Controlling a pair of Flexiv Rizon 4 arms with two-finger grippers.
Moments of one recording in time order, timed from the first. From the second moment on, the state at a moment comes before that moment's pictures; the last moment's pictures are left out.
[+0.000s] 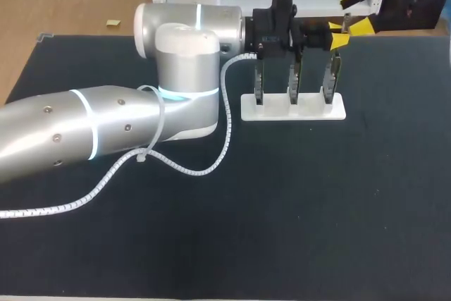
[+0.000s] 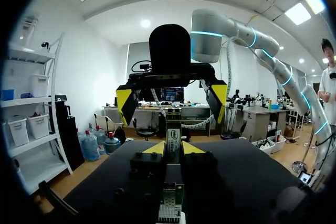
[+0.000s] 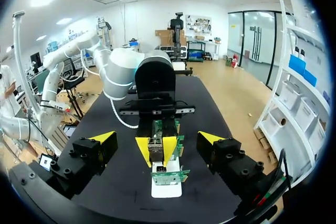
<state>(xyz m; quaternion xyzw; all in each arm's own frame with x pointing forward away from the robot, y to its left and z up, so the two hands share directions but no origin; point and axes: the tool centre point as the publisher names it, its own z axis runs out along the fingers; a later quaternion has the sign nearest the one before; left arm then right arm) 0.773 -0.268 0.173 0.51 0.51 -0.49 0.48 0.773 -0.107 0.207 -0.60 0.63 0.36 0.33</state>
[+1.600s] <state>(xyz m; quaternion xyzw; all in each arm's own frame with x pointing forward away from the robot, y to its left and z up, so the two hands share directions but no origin) 0.773 -0.268 0.173 0.51 0.51 -0.49 0.48 0.768 -0.105 0.204 -0.61 0.64 0.34 0.31</state>
